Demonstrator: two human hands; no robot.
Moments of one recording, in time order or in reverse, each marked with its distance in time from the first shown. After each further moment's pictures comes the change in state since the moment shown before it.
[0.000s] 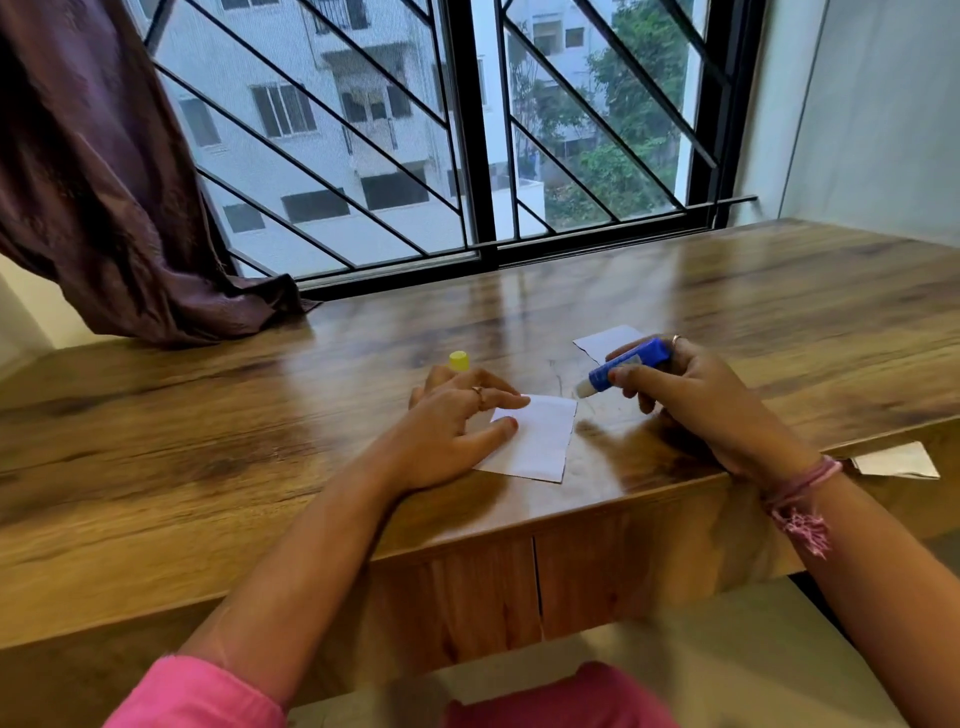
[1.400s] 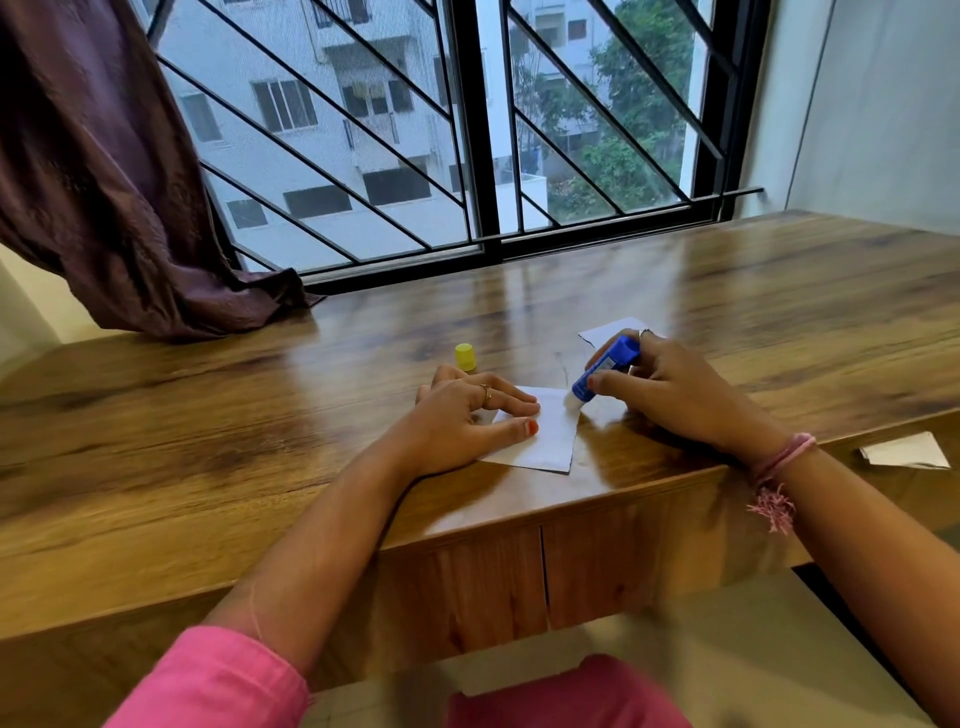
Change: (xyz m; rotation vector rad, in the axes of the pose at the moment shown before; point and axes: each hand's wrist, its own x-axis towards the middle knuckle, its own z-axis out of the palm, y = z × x) left_hand 0.005 -0.004 0.003 -0.121 -0.038 -0.058; right_hand 0.008 -0.004 0.013 -0.455 -0.116 -0.150
